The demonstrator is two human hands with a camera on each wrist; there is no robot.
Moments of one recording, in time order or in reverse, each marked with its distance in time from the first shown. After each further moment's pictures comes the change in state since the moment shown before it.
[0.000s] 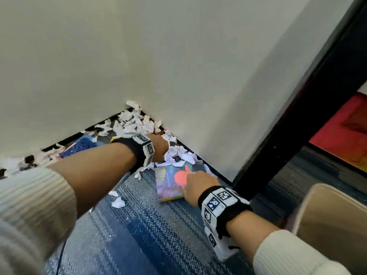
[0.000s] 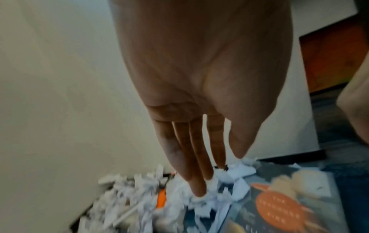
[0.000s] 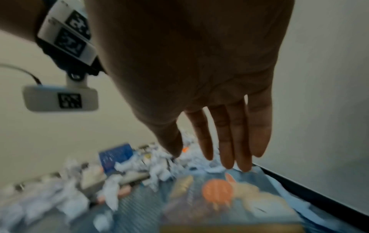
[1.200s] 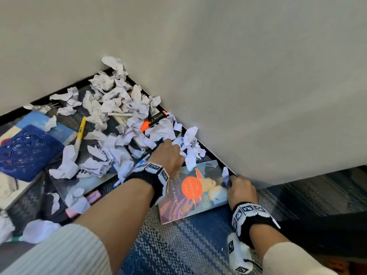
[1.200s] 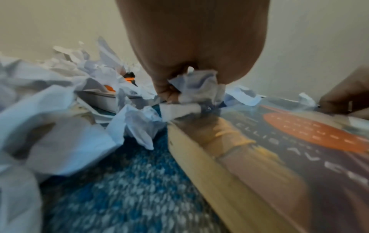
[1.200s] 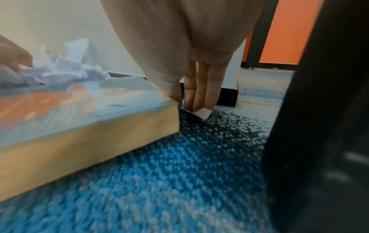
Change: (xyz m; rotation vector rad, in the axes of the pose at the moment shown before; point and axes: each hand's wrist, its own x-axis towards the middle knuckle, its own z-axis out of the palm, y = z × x) left_hand 0.168 0.000 0.116 -0.260 0.338 0.258; right_hand 0.136 0.093 0.106 0.158 0.145 0.591
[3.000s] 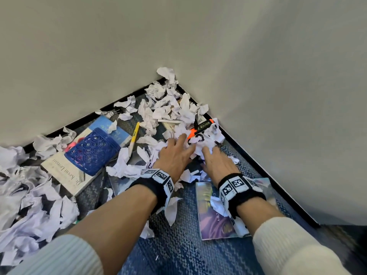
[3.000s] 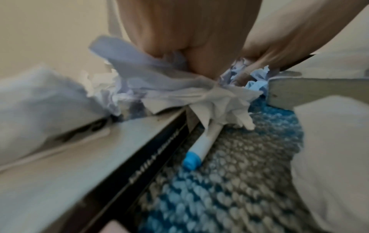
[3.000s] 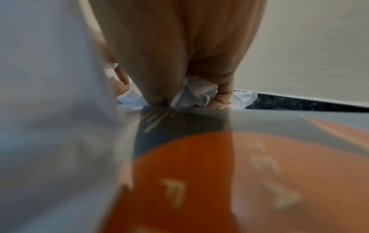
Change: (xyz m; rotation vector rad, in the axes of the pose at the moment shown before) left_hand -0.042 -0.073 0.024 -0.045 0.187 -0.365; right_hand 0.046 -0.175 0.023 -0.142 -0.021 -0.724
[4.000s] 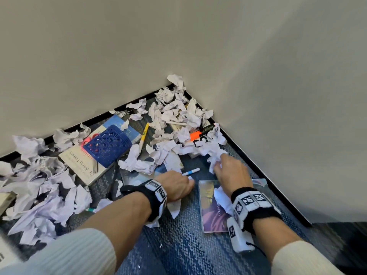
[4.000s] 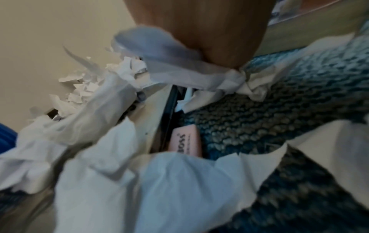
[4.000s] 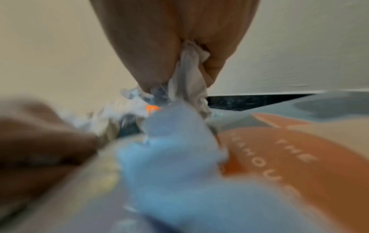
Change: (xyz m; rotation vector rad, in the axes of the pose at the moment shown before) left_hand -0.061 0.007 -0.012 0.189 -0.291 0.455; right_hand -0.048 -0.001 -0.033 0.236 0.102 0.171
